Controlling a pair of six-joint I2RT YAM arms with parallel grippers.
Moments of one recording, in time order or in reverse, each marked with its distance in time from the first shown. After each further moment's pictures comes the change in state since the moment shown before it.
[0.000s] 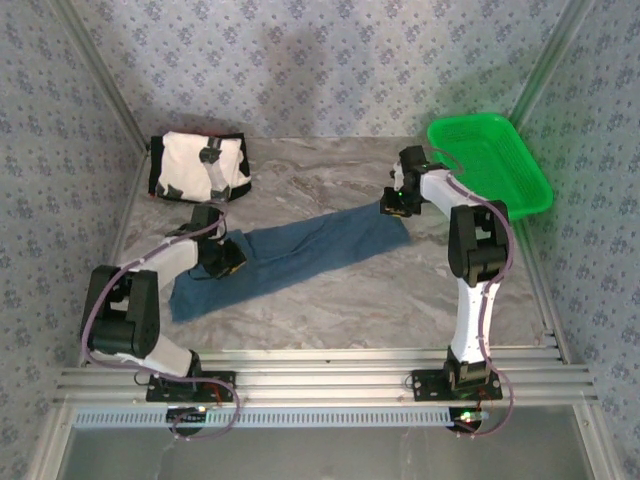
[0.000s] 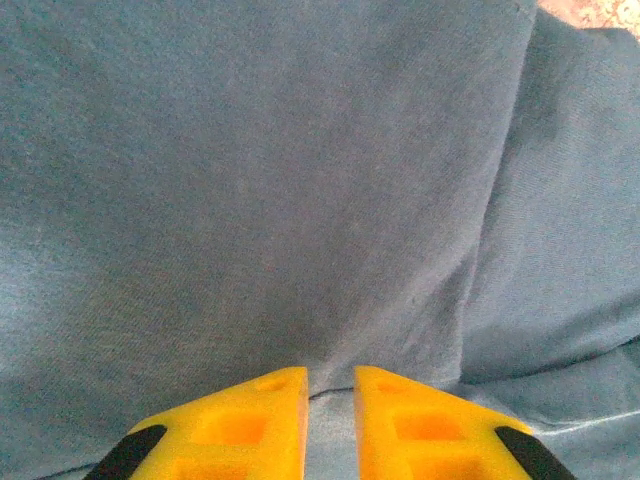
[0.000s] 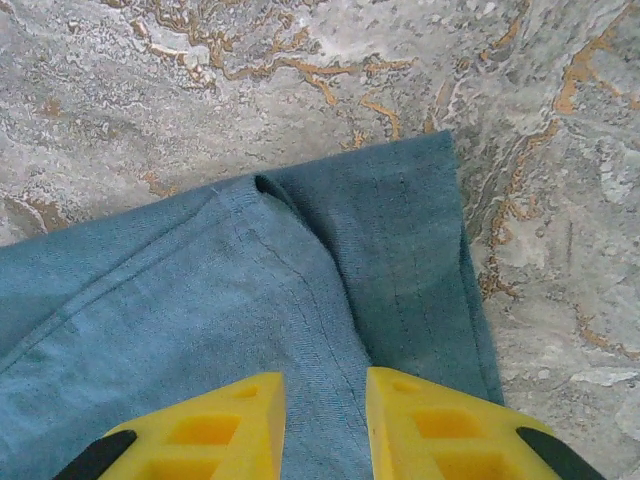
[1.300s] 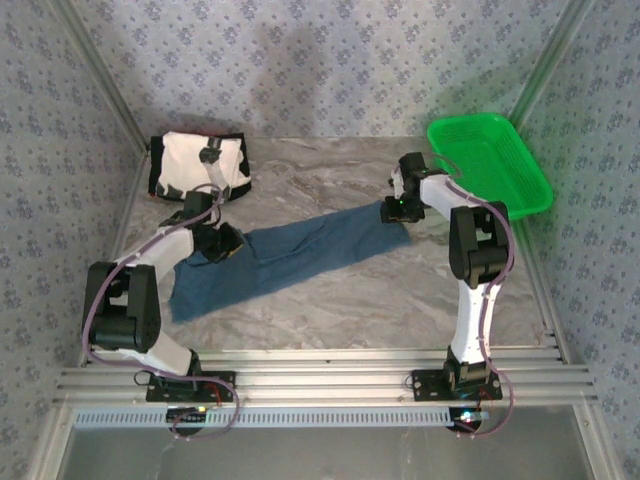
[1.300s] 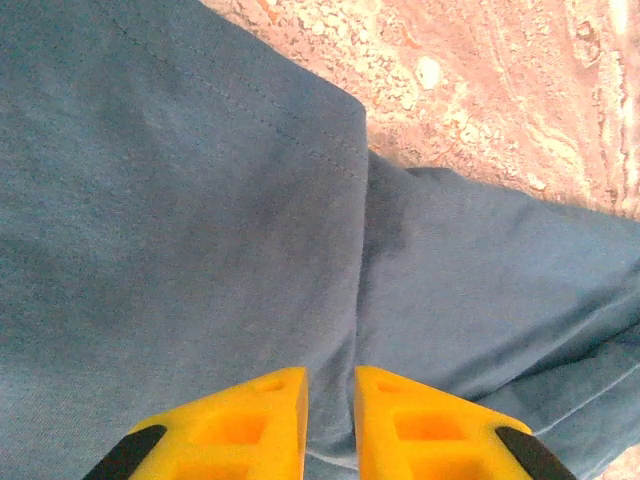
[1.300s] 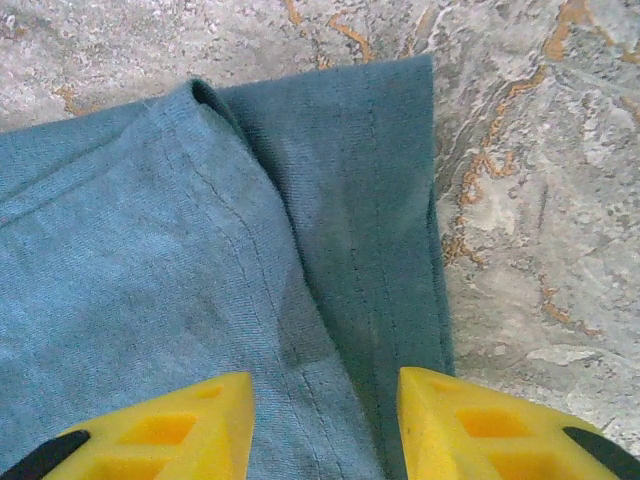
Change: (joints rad) left arm 0.039 0.039 0.119 0.003 0.043 0.022; right arm 0.005 -0.016 -0.070 0.013 0.069 -0.132
